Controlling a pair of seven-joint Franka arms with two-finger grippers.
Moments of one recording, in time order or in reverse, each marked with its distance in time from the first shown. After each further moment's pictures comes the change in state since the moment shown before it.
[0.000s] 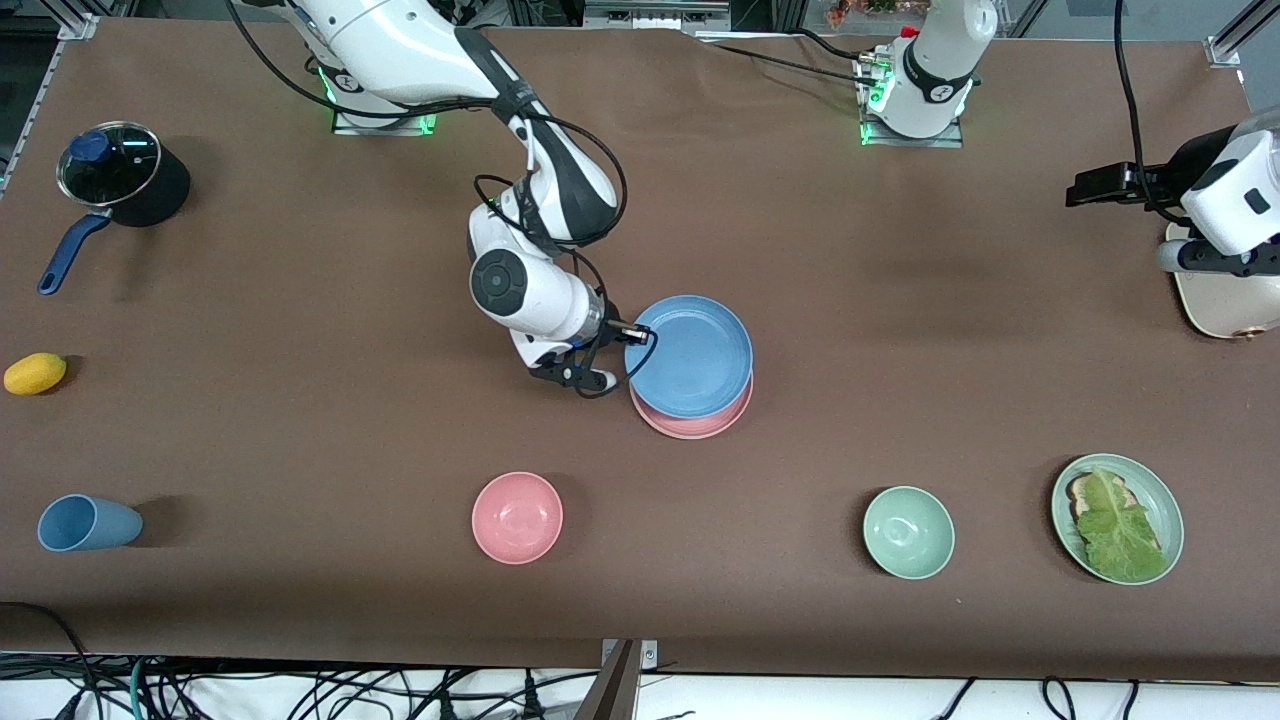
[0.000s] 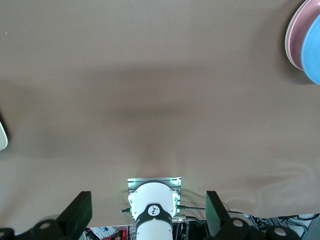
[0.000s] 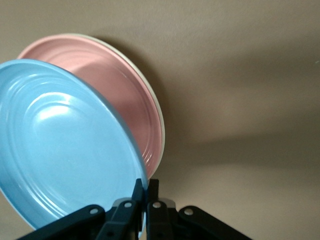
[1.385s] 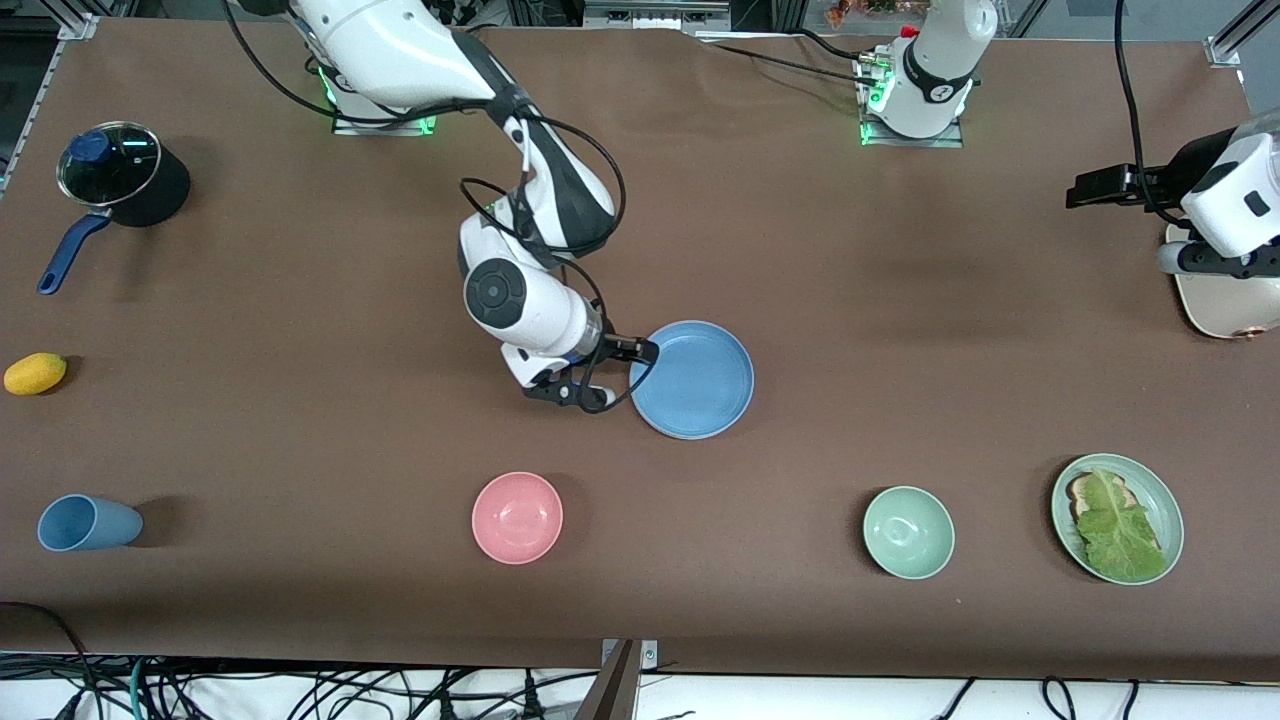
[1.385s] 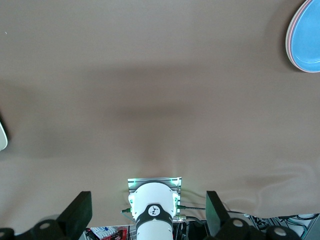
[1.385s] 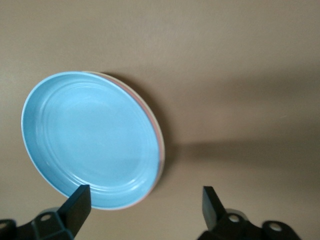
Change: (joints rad) left arm 0.001 0.004 0.001 0.000 0.000 0.002 0.002; right arm -0.001 -0.012 -0.082 0.131 -0.092 -0.153 -0.074
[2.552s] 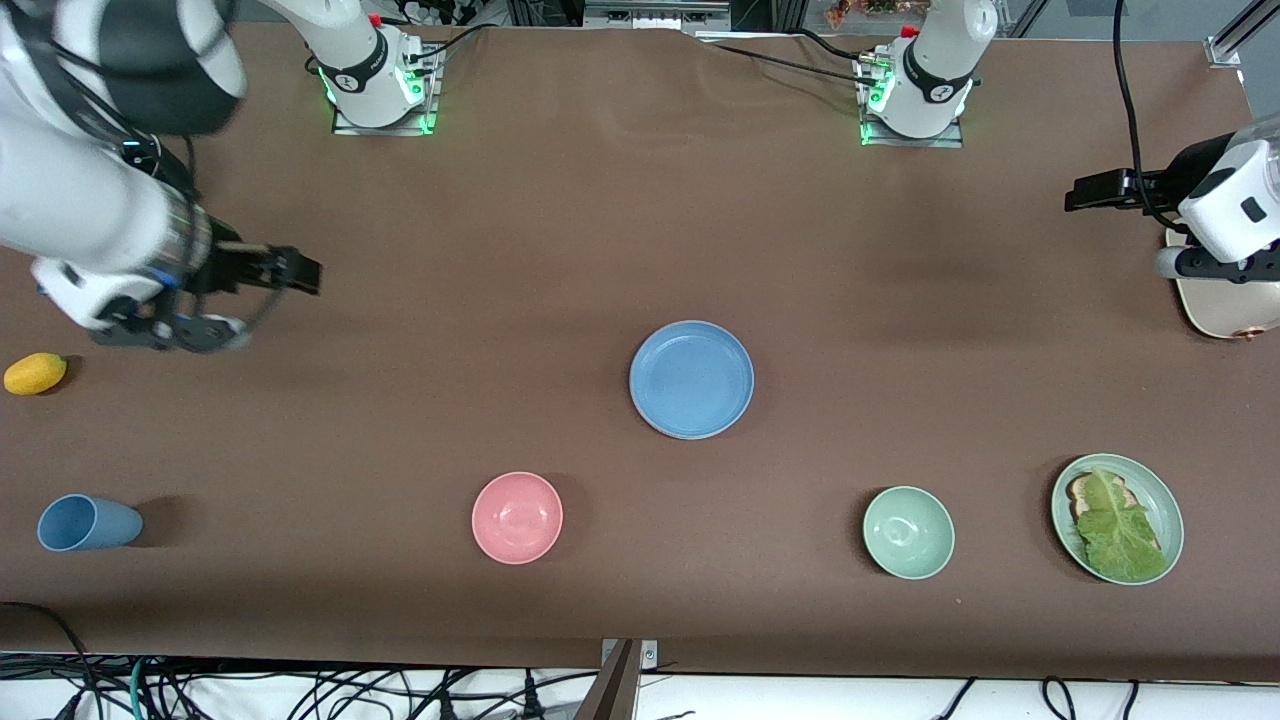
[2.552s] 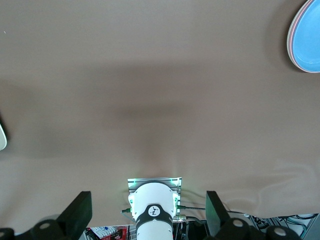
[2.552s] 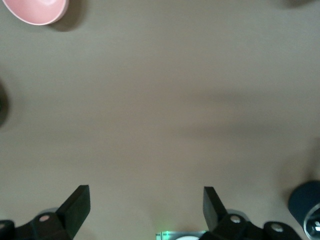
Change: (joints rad) left arm 0.001 0.007 0.000 0.000 0.000 0.002 0.000; right arm -0.418 -0.515 -0.043 -0.032 -0.382 -0.695 -0.340
